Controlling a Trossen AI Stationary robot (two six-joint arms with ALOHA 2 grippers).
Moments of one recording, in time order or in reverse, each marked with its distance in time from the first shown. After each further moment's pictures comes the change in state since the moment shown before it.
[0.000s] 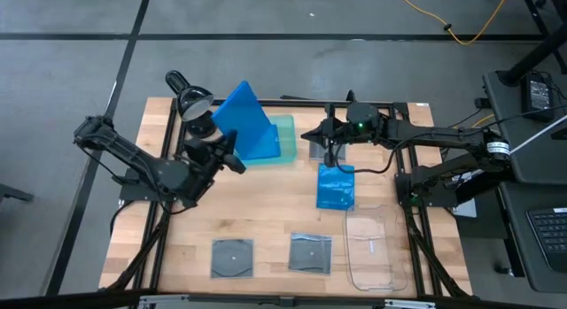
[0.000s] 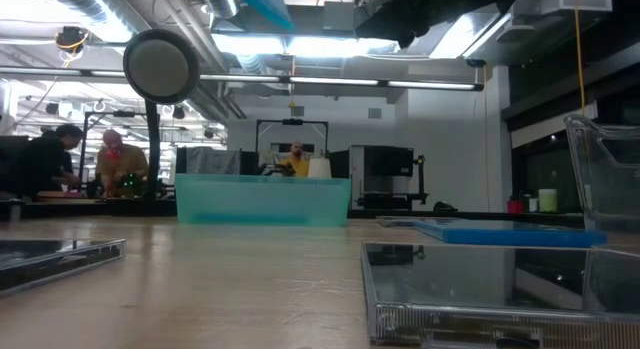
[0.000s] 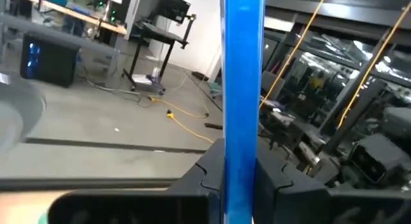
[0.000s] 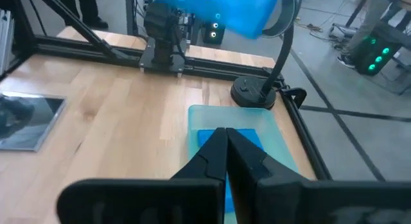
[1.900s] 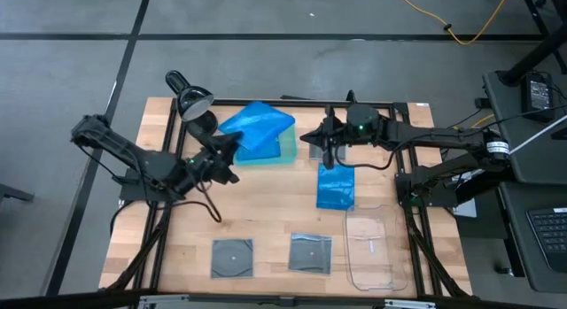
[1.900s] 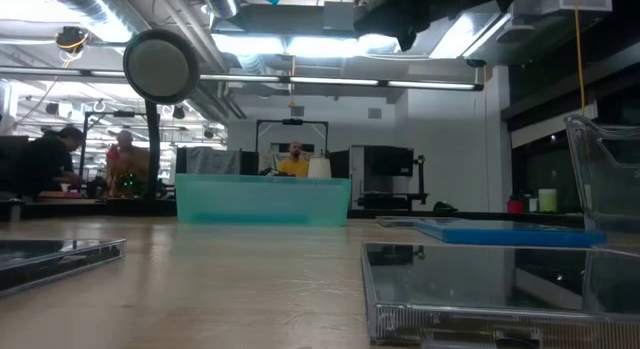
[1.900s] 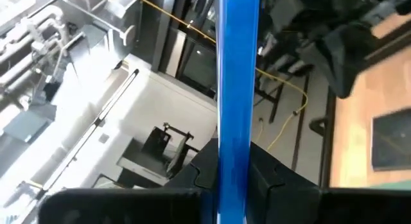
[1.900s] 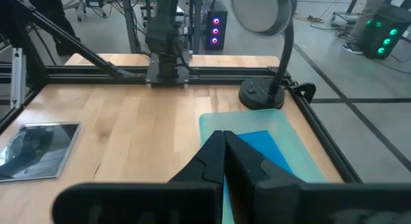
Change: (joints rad) left arm -0.005 -0.065 0.085 -0.110 0.324 1.540; right arm 0.021 0.000 -0.001 0.018 0.010 0.152
